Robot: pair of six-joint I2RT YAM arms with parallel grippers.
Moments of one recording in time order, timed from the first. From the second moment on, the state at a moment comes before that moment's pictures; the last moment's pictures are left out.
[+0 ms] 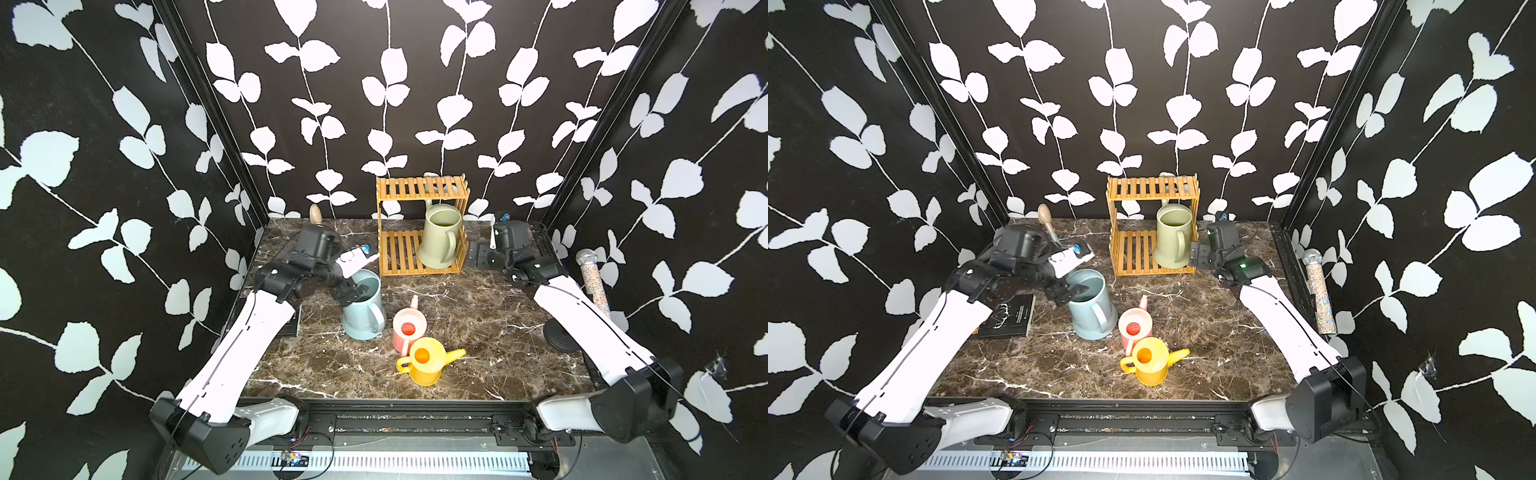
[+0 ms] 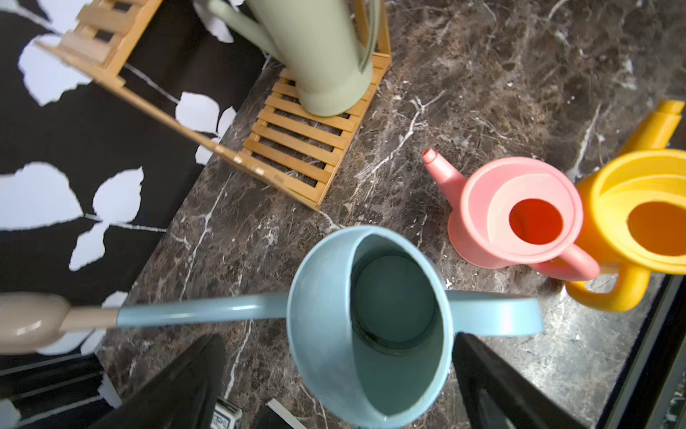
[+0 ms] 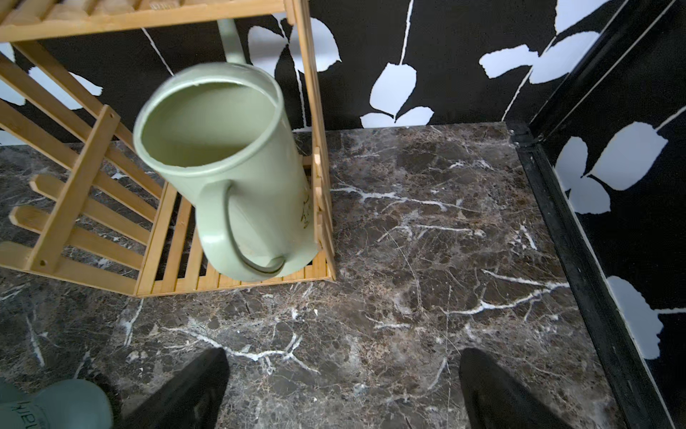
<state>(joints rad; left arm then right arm) -0.49 1.24 1.41 -0.96 0.16 0.69 0.36 1.36 1.27 -0.58 0.23 0.28</state>
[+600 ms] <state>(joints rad) -0.83 1.42 1.45 -0.93 -0.10 0.82 0.25 1.15 0.94 -0.44 0.24 0.17</state>
